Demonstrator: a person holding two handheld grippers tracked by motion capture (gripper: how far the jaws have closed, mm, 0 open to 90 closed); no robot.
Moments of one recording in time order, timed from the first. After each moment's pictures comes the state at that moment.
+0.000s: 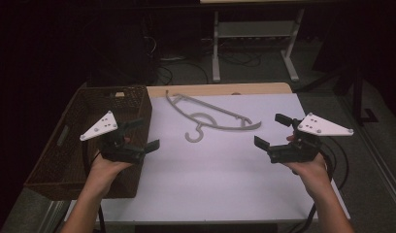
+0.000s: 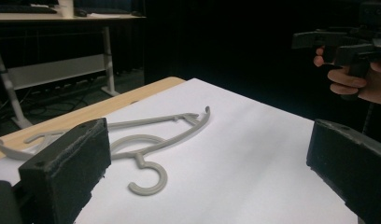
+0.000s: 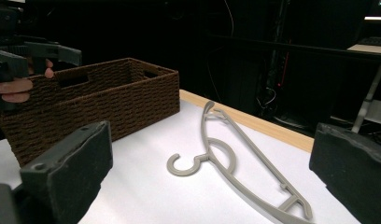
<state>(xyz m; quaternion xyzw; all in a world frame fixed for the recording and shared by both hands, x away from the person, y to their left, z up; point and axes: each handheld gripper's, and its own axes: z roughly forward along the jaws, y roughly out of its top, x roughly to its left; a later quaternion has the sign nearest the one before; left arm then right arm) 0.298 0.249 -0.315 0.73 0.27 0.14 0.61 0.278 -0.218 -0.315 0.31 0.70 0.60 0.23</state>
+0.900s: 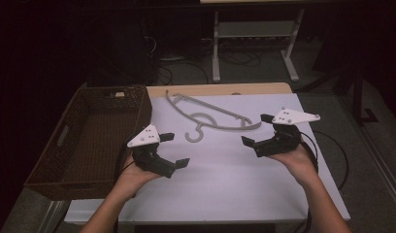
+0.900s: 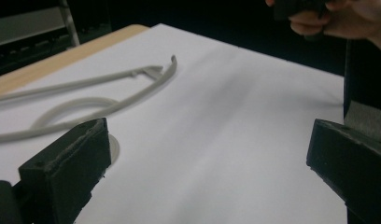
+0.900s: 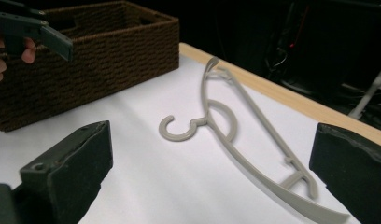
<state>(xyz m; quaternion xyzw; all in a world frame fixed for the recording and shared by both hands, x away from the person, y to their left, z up) 0.297 0.180 -0.355 0.81 0.23 0.10 0.53 0.321 -0.193 -0.335 0.31 0.77 0.52 0.19</state>
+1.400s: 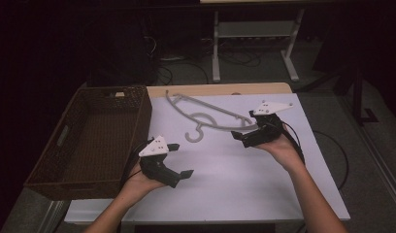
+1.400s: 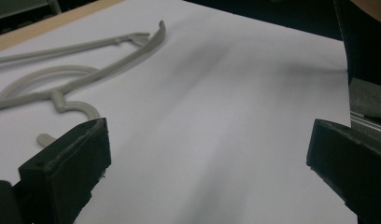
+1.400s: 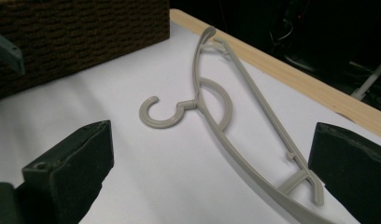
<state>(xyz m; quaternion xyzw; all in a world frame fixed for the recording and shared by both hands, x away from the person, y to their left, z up) 0.293 0.174 -0.388 0.83 0.22 0.08 0.50 0.367 -0.169 -0.355 0.31 0.81 0.47 0.18</state>
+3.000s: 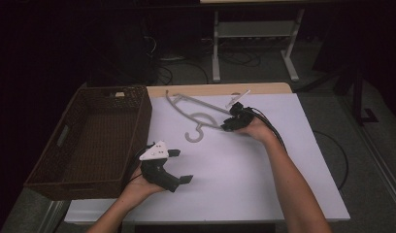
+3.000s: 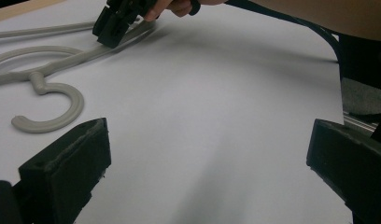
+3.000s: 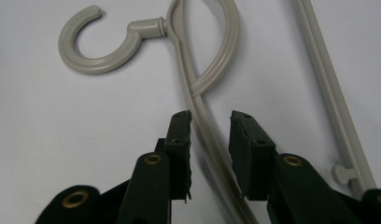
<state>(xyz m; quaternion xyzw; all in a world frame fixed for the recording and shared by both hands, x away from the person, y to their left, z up) 0.292 0.177 -0.403 0.83 0.22 0.06 0.50 0.487 -0.128 -0.430 0.28 0.90 0.32 0.07</state>
